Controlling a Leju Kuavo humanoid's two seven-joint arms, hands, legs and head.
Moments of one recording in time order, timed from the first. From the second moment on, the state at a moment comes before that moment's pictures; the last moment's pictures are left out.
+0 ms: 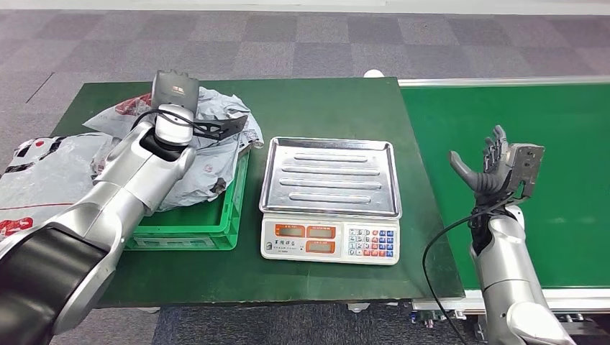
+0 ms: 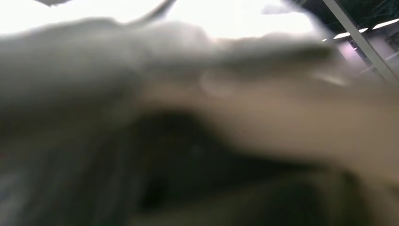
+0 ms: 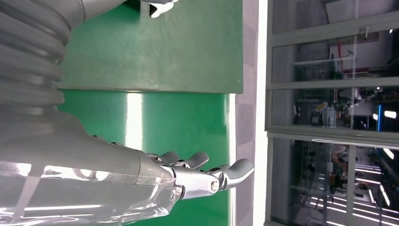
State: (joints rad) left arm -1.14 -0.01 -0.62 -0.44 -1.52 -0.09 0.42; right arm -0.59 -0.08 -0.16 -0.79 -0.04 0.01 -0.41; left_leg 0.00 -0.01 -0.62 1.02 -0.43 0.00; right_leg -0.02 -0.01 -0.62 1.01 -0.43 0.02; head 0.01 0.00
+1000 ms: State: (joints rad) left arm -1.14 -0.04 -0.56 -0.44 -1.42 0.08 0.31; right arm -0.60 -0.07 -0.16 -0.77 -0.01 0.02 -0.39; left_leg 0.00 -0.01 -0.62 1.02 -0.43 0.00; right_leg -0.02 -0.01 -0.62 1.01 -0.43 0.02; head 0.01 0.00
